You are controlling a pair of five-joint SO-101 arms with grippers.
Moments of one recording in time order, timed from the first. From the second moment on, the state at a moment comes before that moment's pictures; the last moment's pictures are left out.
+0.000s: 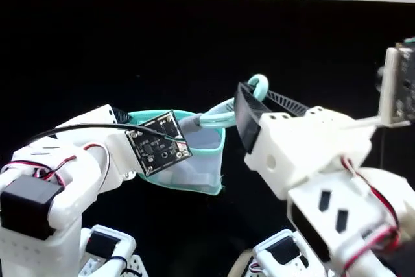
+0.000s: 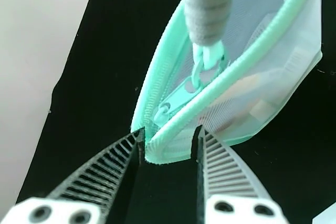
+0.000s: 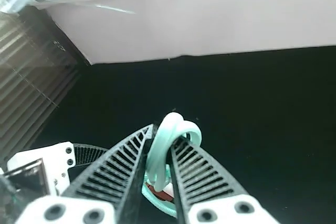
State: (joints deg) left arm 11.4 -48.0 10.2 100.4 -49.5; right arm -30.9 -37.3 -37.7 99.8 -24.9
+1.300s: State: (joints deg) left arm 5.8 -46.3 2.6 100.9 -51.1; right arm -22.2 -39.3 -47.5 96.5 -24.7
